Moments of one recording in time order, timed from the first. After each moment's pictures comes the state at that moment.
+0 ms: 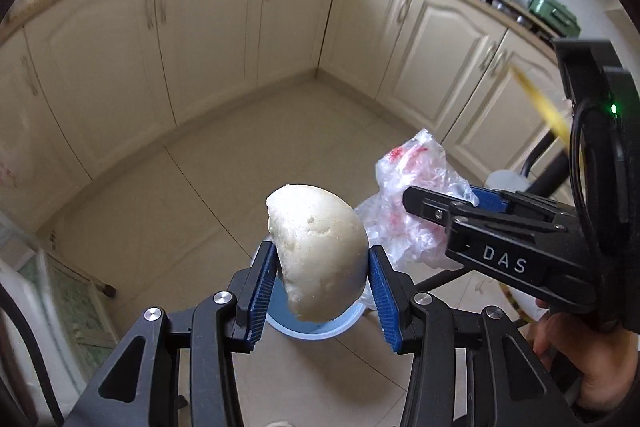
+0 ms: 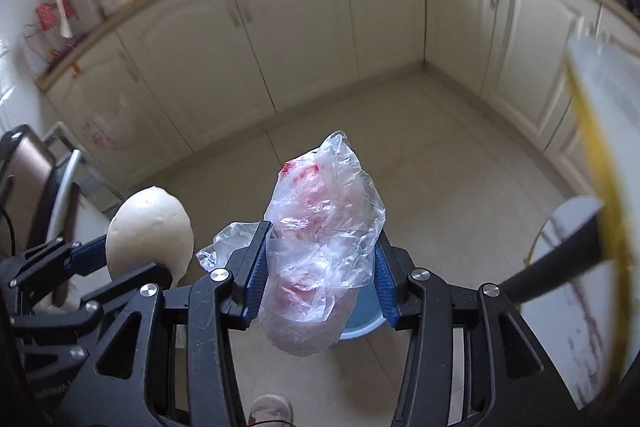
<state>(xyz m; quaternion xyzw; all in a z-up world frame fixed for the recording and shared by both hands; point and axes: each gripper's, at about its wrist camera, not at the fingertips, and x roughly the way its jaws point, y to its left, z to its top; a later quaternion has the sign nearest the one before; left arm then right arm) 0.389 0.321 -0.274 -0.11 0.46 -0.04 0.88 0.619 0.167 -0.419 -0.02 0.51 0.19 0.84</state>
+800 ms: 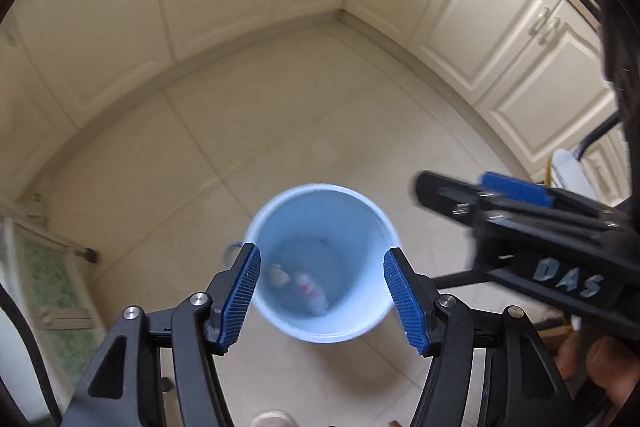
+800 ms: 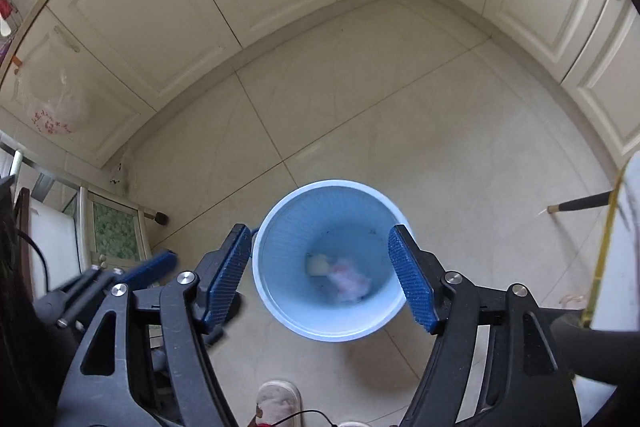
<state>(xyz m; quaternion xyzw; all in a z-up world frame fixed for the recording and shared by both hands) 0.491 0.335 -0.322 -0.12 0.54 0.01 0.84 0.679 0.176 -0.517 -0.01 0.58 0.17 0.80</state>
